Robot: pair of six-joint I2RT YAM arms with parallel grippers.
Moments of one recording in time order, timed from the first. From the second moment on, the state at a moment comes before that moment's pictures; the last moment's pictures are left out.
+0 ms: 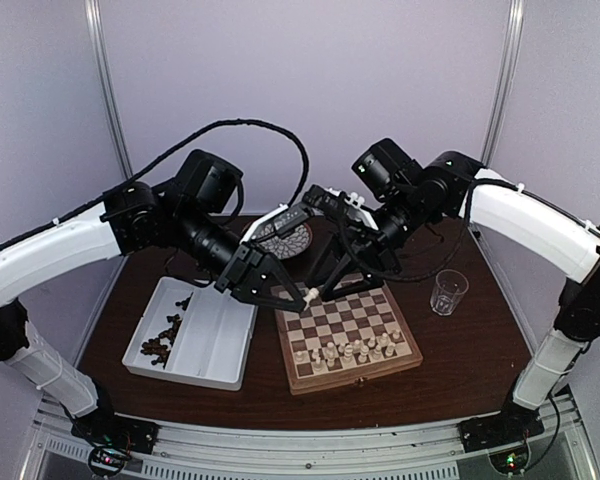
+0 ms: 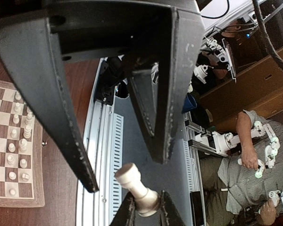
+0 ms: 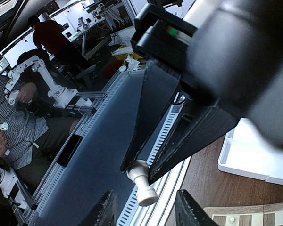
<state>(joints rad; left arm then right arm) -0.98 1.47 1.49 -0.68 0.92 -0.22 0.86 1.68 1.78 -1.06 -1.15 -0.53</state>
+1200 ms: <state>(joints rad) -0.98 1.41 1.47 -0.67 0.79 -0.20 0.86 1.68 1.71 -0.82 -1.23 -0.28</state>
